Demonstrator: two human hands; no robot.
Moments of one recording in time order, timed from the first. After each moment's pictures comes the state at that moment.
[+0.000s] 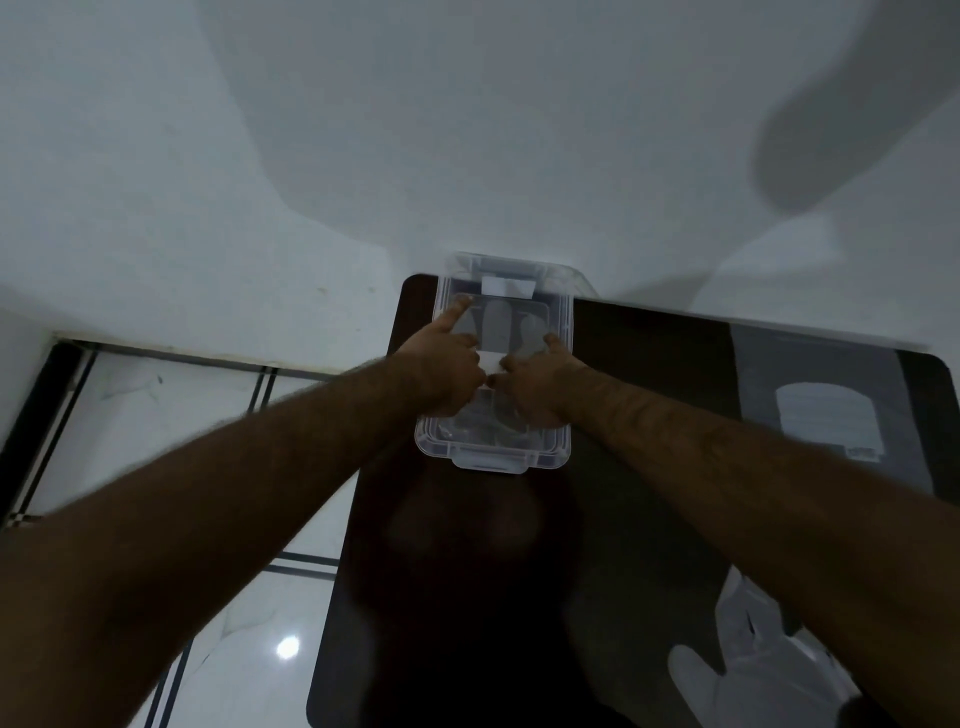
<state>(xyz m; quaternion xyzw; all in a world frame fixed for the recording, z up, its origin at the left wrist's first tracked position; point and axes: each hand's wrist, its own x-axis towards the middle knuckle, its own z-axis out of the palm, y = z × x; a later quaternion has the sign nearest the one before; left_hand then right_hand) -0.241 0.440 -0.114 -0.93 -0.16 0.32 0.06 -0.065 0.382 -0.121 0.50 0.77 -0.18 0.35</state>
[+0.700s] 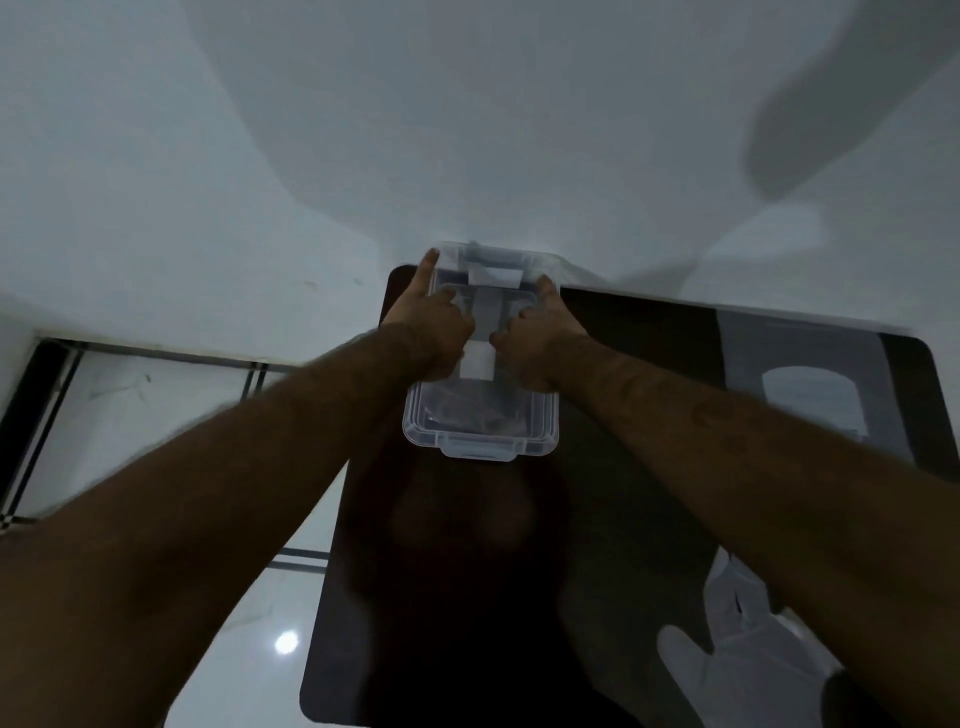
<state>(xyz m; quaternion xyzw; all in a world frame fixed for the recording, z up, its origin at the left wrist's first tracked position) -0.226 0.457 -0.110 -0.92 -0.27 0.27 0.07 -0.055 0.395 -0.105 0.55 0.77 -0.08 0.32</state>
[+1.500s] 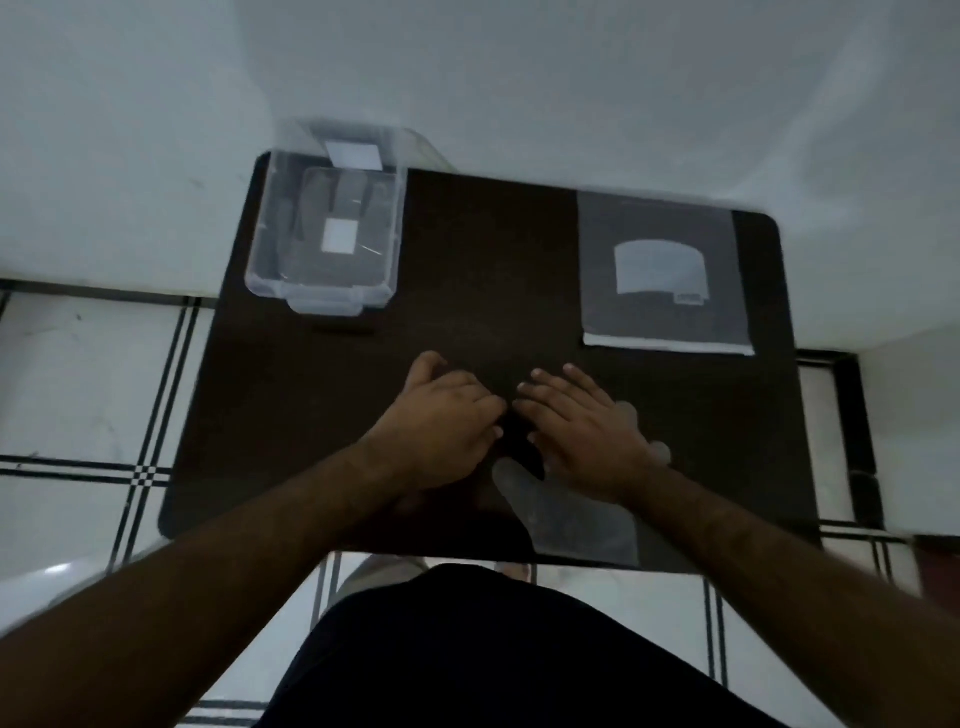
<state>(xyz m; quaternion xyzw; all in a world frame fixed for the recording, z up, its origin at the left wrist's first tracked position) -0.130 0.103 -0.078 -0.95 -0.26 0.03 -0.17 0.106 0.001 -0.107 0.58 0.81 -0.14 -0.03</state>
